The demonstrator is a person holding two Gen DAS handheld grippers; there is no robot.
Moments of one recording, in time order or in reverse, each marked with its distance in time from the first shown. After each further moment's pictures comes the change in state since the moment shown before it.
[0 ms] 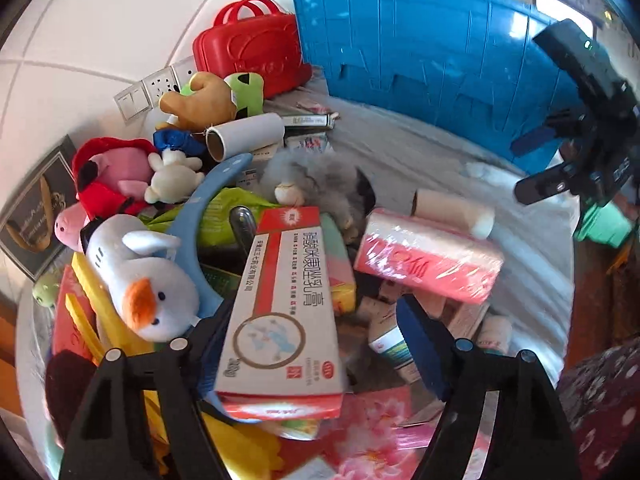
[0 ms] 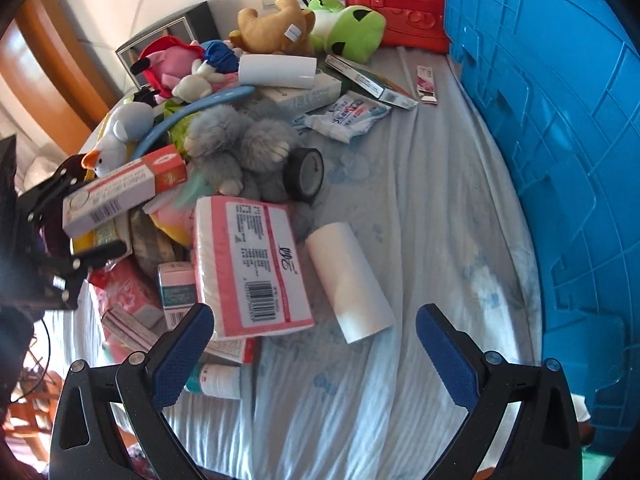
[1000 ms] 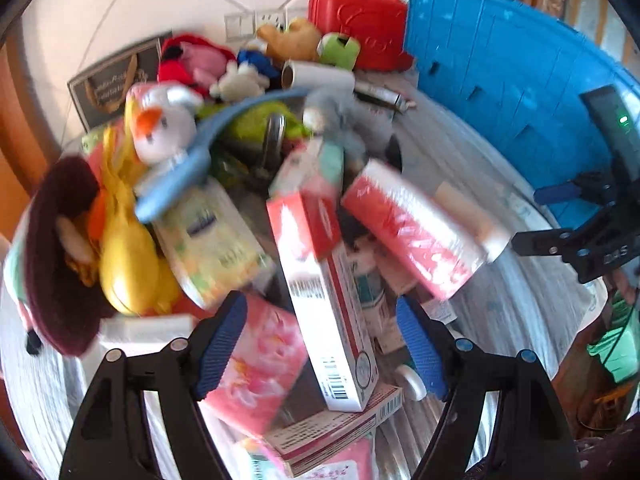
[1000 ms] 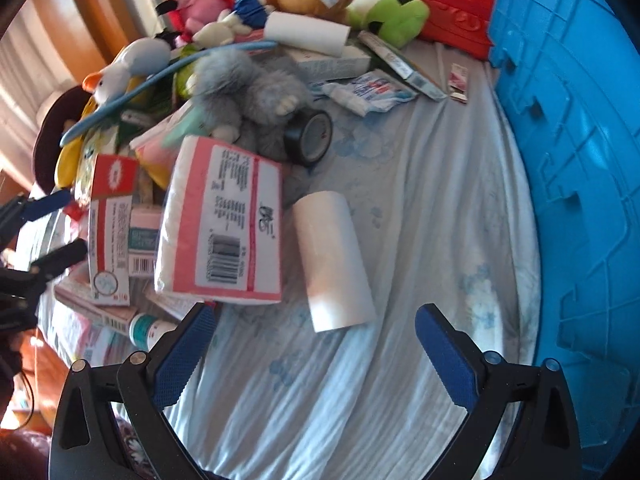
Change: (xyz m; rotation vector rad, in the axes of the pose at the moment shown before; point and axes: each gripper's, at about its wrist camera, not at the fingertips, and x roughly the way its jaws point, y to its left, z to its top) left arm 0.013 -0.052 -0.041 -0.448 0.076 0.234; right arm 0.030 -0.011 -0.015 -0.220 0.062 0.007
